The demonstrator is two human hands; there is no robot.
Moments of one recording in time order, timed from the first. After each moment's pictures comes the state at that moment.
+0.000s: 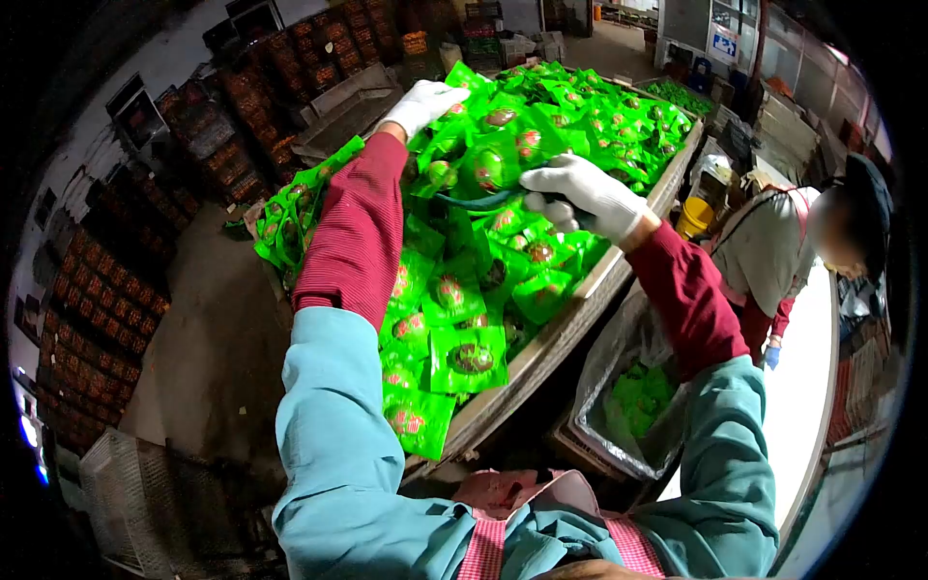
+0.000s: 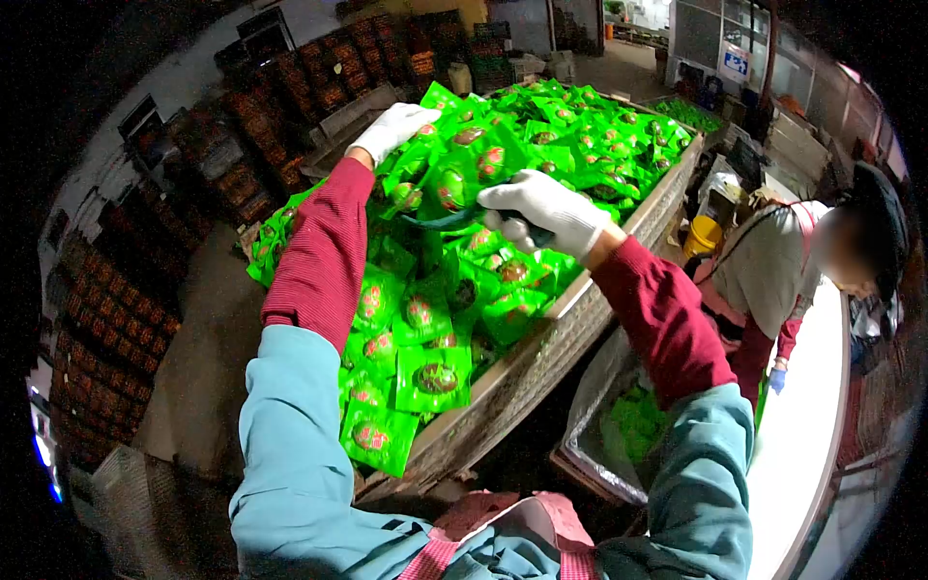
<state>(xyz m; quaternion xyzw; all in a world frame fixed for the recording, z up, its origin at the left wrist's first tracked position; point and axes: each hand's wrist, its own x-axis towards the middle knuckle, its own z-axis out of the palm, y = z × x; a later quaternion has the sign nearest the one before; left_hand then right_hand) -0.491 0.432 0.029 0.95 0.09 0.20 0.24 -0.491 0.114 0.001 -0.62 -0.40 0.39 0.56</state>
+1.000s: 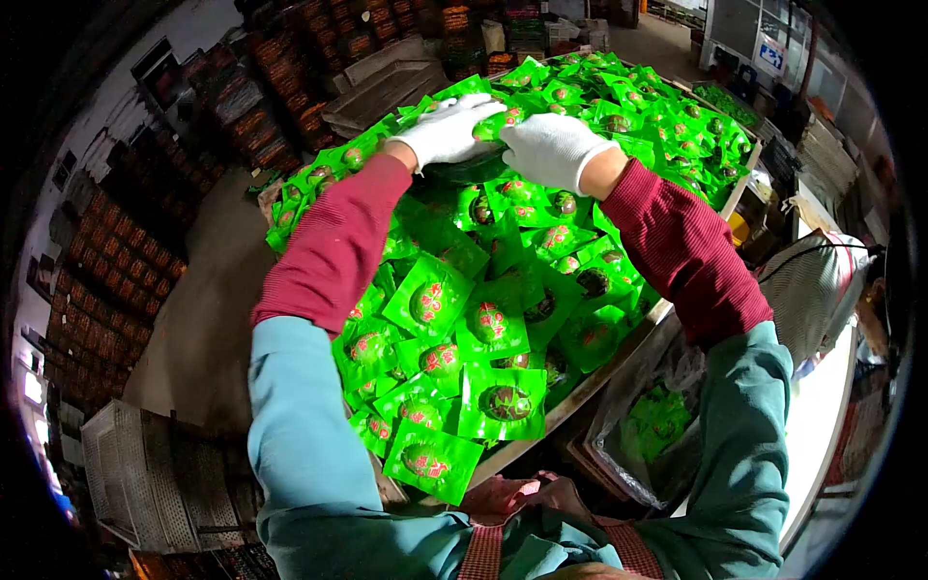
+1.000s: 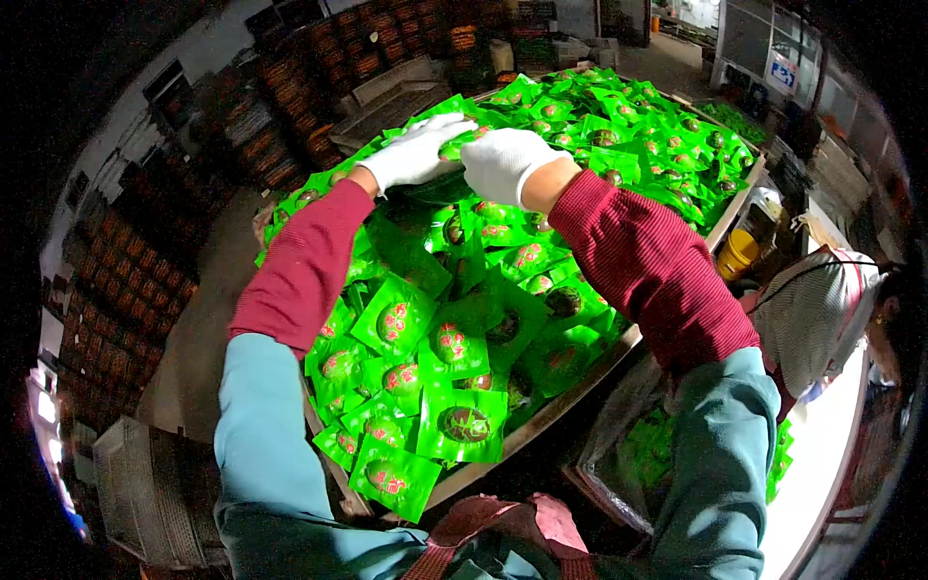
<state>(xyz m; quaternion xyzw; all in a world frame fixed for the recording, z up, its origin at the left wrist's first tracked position) -0.529 0.453 -0.016 0.99 0.04 0.13 -0.03 -0.451 0.259 -0.001 -0.73 -0.66 -0.16 0.06</state>
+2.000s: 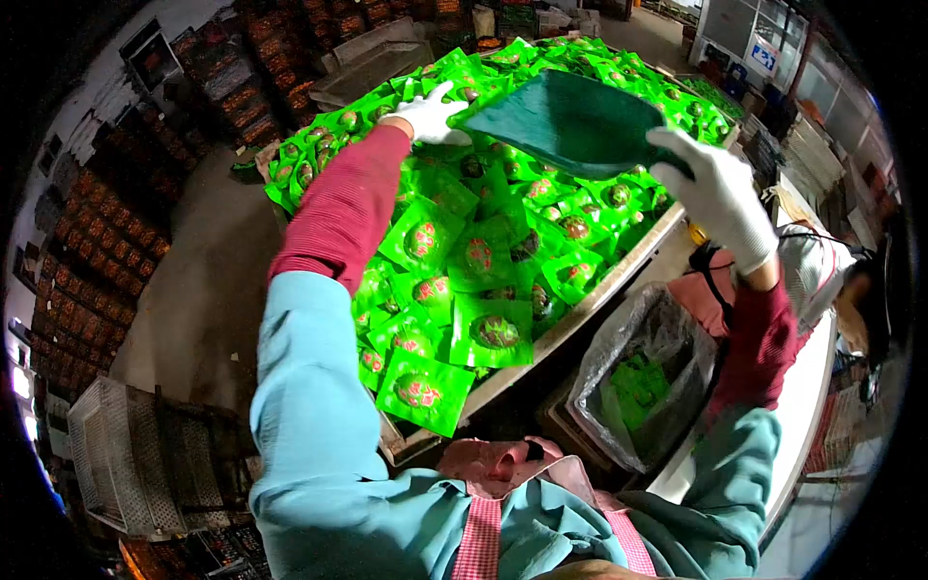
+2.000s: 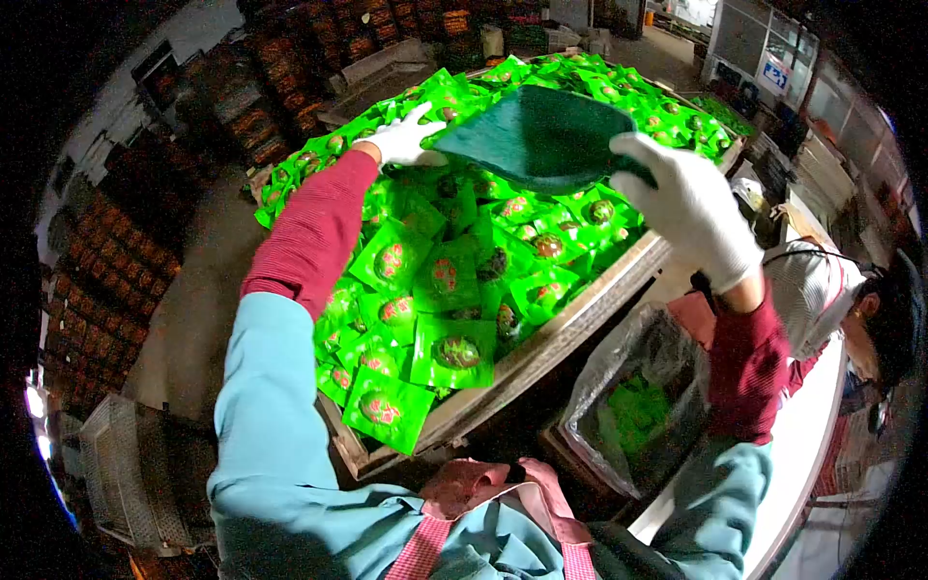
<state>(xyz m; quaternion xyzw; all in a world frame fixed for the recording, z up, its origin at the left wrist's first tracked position) -0.561 0.454 -0.040 0.98 0.17 -0.01 -0.05 -0.501 0.045 0.037 -0.78 -0.56 -0.23 0.19</state>
